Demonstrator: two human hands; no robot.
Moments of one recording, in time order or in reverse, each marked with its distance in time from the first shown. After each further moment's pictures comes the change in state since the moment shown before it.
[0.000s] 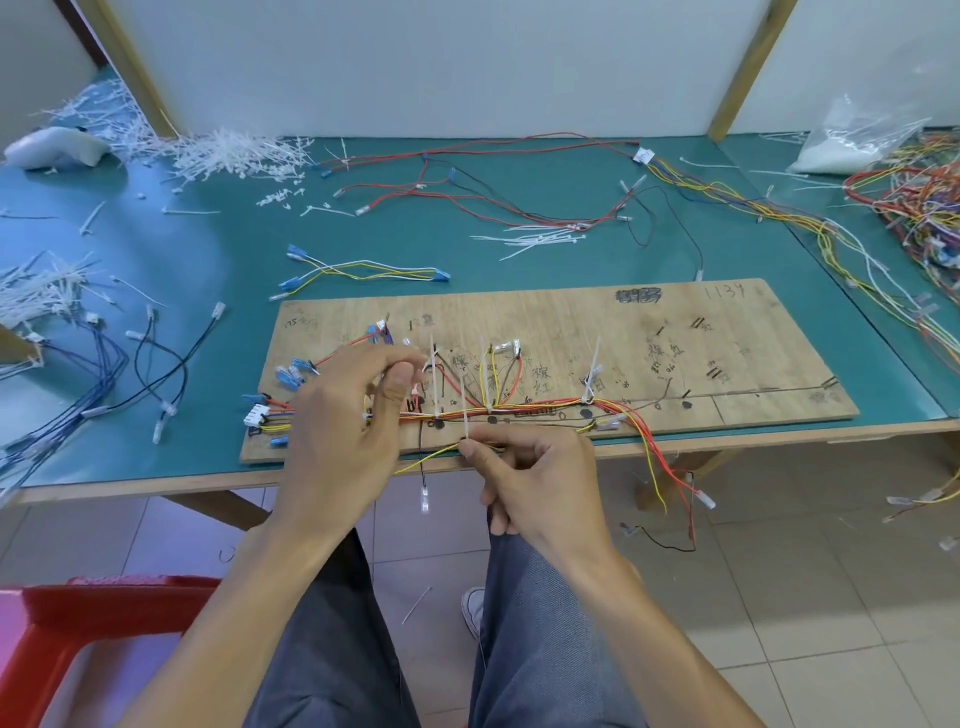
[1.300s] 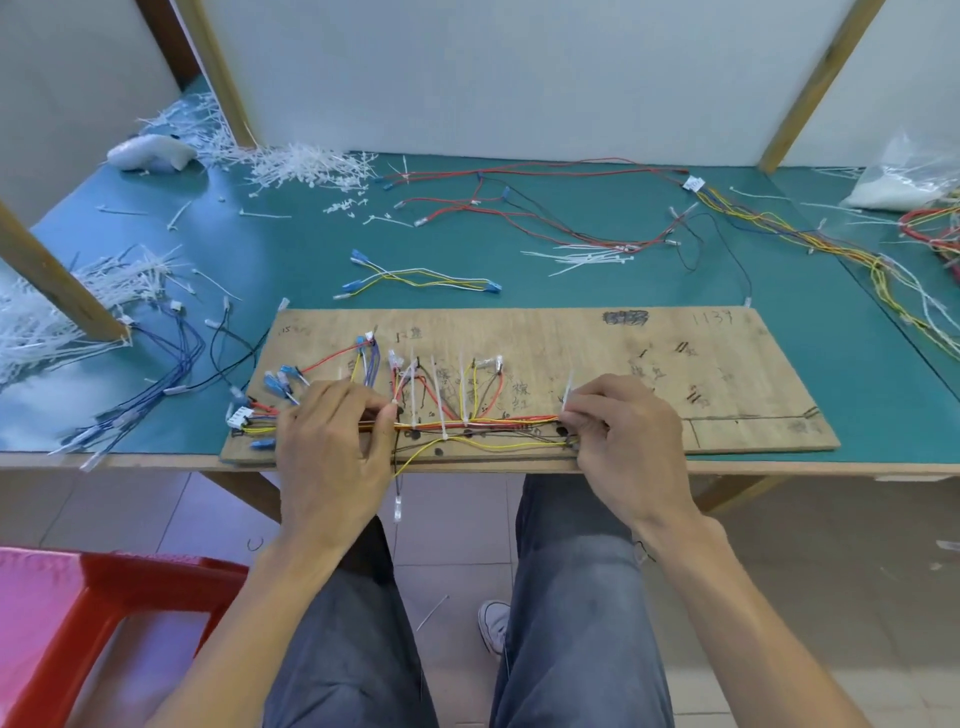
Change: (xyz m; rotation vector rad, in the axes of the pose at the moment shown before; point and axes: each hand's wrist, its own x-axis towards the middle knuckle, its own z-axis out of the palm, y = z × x) left_hand -0.035 -0.076 -0.016 0.428 0.153 -0.001; right_hand 0.035 -0.021 -0.038 -0.838 0.143 -0.544
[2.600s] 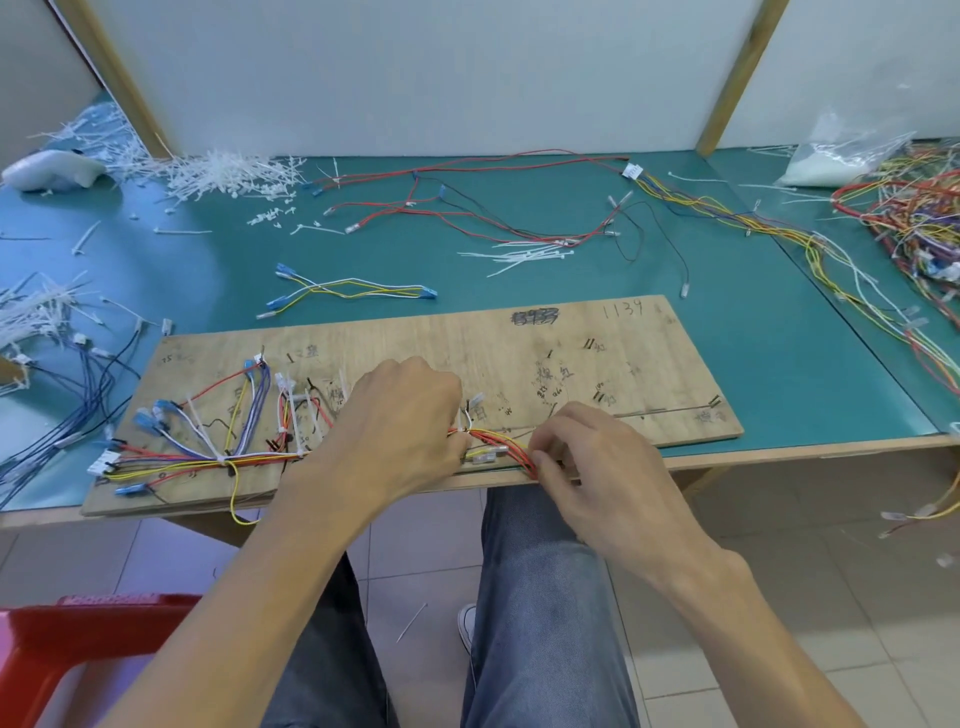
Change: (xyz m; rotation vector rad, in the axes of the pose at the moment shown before) left_hand 0.076 0.122 0.017 0.378 -0.673 0.269; right_hand -0.016 0.015 -0.045 -0.021 -0.324 0.066
